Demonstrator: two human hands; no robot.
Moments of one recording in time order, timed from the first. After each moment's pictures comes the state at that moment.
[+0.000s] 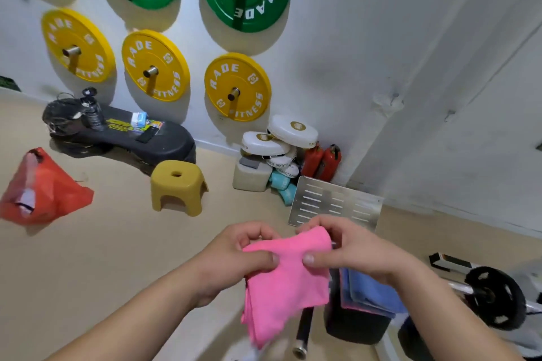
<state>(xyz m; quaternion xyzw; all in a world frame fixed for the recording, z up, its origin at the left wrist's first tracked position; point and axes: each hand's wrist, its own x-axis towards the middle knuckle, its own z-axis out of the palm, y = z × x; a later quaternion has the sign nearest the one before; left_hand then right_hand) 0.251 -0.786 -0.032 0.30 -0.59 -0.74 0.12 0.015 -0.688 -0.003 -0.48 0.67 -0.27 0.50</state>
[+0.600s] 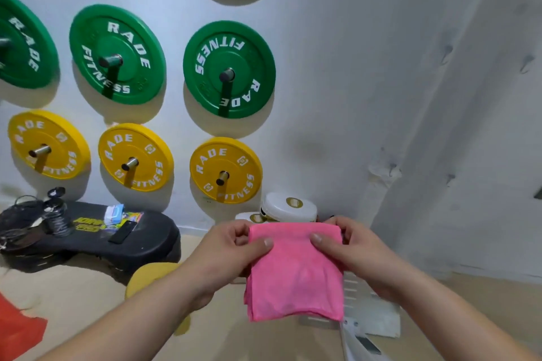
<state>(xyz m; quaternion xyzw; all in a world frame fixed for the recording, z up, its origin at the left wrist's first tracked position) 0.200 -1.048 0.045 0.33 -0.63 -0.67 0.21 -0.017 -0.920 0.053 -0.39 0.69 -0.47 0.38</state>
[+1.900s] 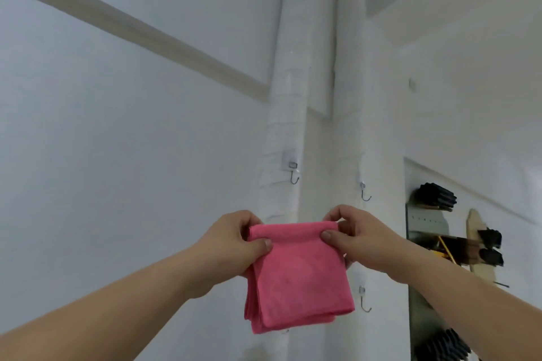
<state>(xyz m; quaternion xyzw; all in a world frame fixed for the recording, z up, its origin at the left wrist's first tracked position) -0.563 -1.321 0.444 -0.08 -0.81 -0.50 0.30 -0.654 -1.081 0.479 -0.36 0.81 -0.44 -0.14</state>
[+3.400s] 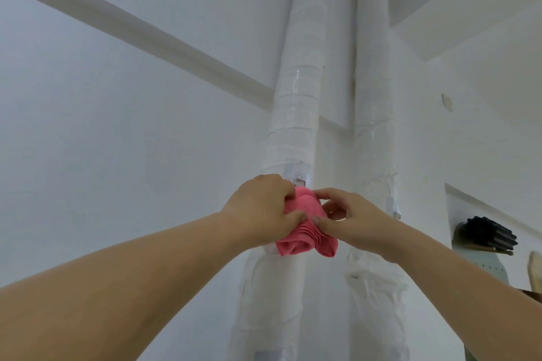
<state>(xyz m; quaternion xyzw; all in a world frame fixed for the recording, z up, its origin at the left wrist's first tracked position) -0.735 -1.316 0.556 -0.07 -0.86 -0.01 0.51 -0.821 -1.127 0.568 -0.46 0.79 -0.32 -0.26</state>
